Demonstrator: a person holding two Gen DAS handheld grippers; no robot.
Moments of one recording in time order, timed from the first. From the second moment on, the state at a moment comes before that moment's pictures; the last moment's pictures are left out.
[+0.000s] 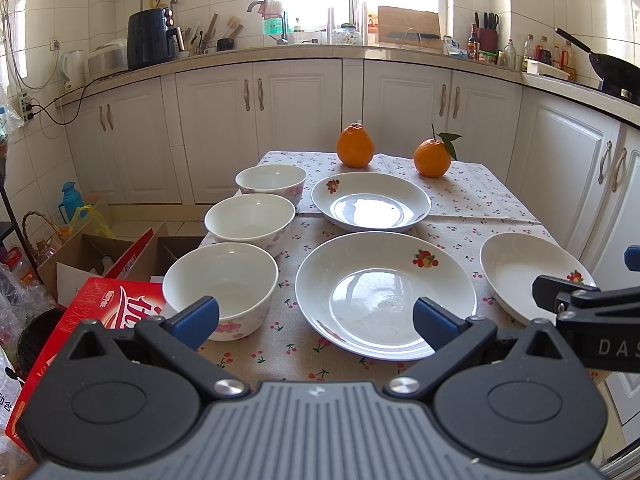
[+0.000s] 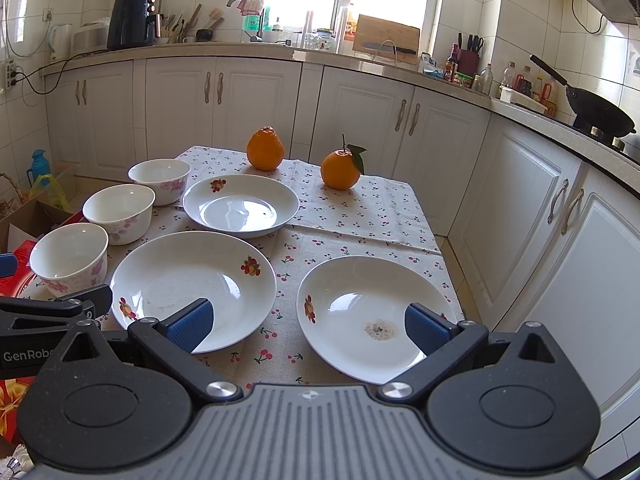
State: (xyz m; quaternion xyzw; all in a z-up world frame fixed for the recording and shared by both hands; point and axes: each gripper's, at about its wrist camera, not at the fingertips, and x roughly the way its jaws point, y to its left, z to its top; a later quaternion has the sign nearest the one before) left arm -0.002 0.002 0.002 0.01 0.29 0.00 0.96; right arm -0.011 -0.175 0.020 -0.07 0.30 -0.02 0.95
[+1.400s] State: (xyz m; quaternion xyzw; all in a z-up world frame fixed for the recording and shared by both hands) left arm 0.007 0.000 0.001 0.02 0.30 -0.02 0.95; right arm -0.009 -0.177 0.020 -0.07 0.29 -0.01 0.95
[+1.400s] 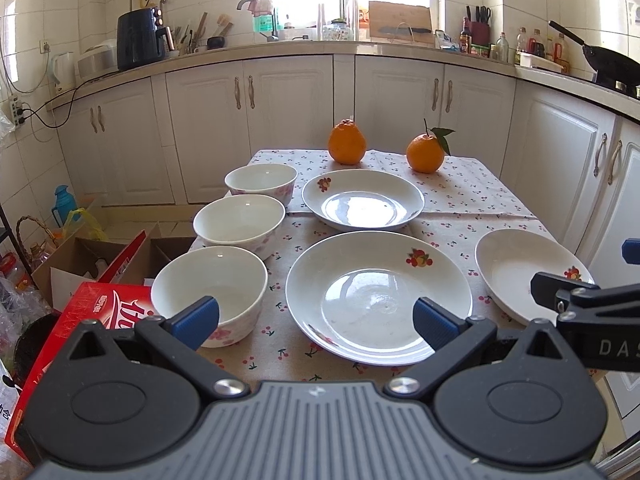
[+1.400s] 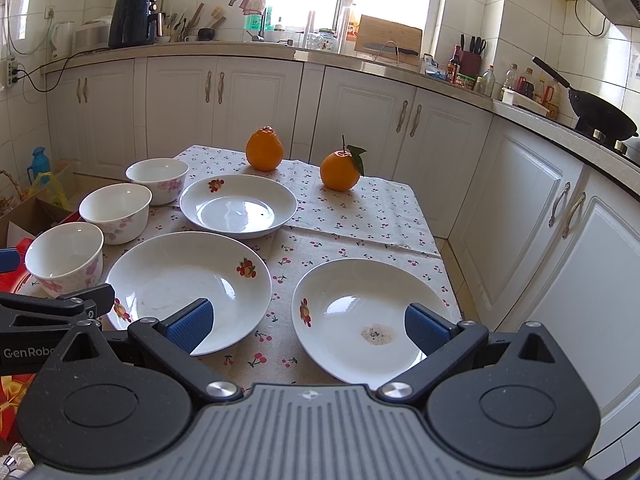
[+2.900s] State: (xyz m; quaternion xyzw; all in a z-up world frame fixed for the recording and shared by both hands) left arm 0.101 -0.095 0.000 0.09 0.34 -0.24 0.91; right arm 0.036 -0.319 -0.081 -0.05 0.40 0.08 0.91
